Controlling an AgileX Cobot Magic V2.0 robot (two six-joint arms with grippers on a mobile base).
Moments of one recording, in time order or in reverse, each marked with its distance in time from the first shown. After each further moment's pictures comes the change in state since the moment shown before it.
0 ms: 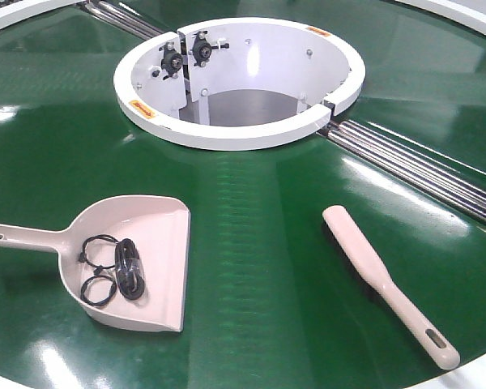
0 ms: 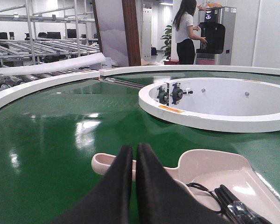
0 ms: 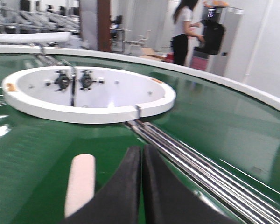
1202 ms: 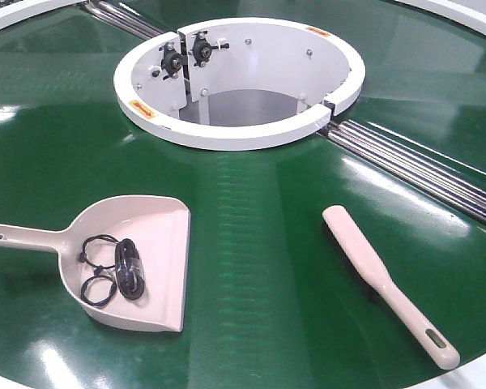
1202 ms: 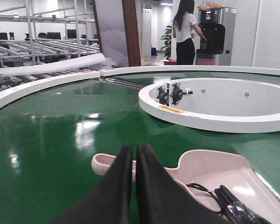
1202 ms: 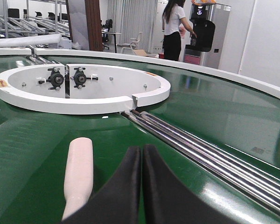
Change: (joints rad) left arm 0.000 0.000 0.000 0.000 -0.001 0.000; right arm -0.018 -0.100 0.149 -0.001 -0.051 0.045
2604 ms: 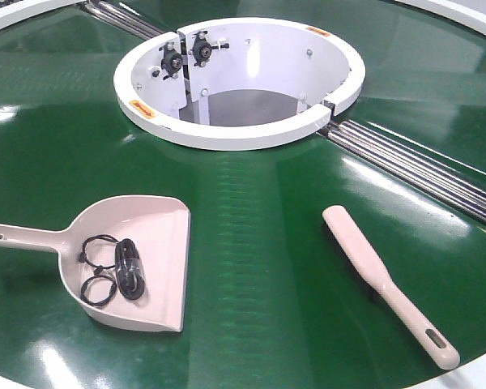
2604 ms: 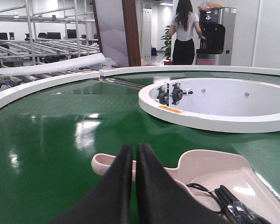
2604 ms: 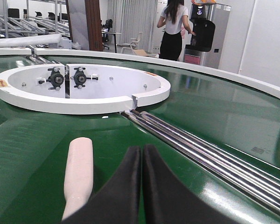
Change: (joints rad) left arm 0.000 0.000 0.000 0.000 0.000 0.000; right arm 0.000 0.000 0.000 0.000 0.000 0.000
